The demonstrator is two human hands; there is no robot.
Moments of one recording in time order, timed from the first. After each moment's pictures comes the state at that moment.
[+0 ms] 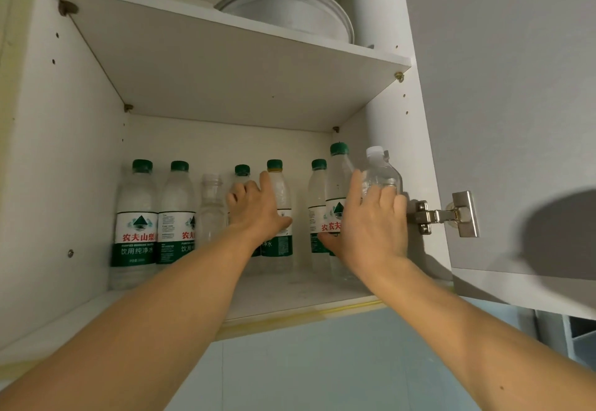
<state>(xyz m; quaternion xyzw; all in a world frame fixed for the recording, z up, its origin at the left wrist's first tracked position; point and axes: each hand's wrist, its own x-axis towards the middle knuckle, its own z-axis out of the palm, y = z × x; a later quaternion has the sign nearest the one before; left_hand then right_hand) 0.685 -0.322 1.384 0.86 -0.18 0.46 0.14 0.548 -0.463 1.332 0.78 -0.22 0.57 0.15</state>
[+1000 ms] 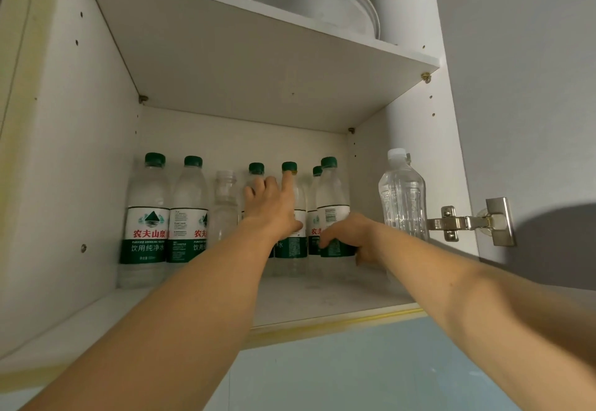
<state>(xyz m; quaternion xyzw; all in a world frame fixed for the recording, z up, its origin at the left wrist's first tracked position) 0.689 -0.316 1.390 0.86 -0.21 0.45 0.07 0.603 -0.461 1.370 0.83 -0.08 0.20 -0.52</state>
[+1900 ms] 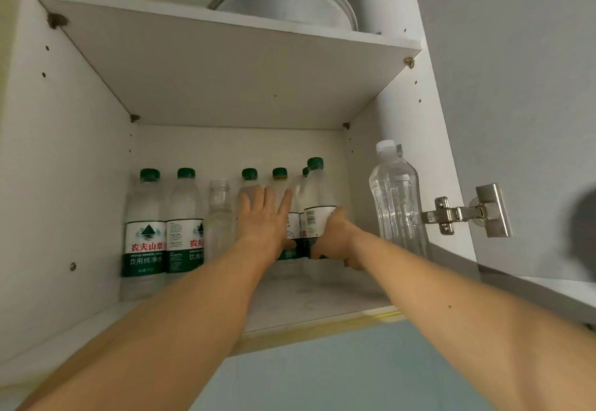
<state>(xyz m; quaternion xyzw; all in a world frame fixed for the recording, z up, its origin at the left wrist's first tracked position) 0.692 -0.324 1.371 0.86 -0.12 0.46 -0.16 0.609 -0.455 1.360 0.90 -0.04 0.26 -0.36</state>
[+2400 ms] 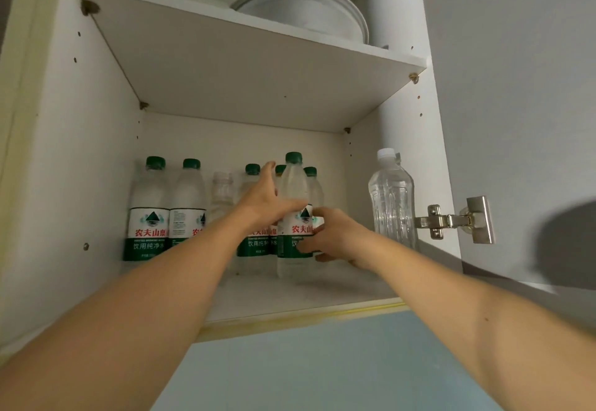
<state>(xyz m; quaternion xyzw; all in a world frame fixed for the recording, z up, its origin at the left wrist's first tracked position) 0.659 -0.296 1.399 0.78 -0.36 0.25 0.45 0.577 -0.444 1.357 0.88 0.05 0.22 -0.42</state>
